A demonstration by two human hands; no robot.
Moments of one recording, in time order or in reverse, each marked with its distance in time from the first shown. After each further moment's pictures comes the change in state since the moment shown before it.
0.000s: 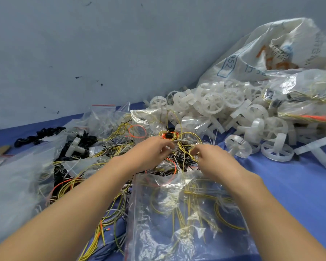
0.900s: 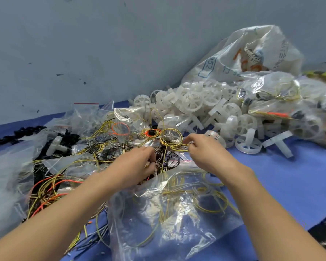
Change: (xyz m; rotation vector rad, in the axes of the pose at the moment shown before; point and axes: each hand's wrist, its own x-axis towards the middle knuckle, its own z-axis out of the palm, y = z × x) left_hand -0.042 0.030 0.018 0.081 0.025 -0.012; right_hand -0.022 0.028 -0.018 0.200 0.126 -0.003
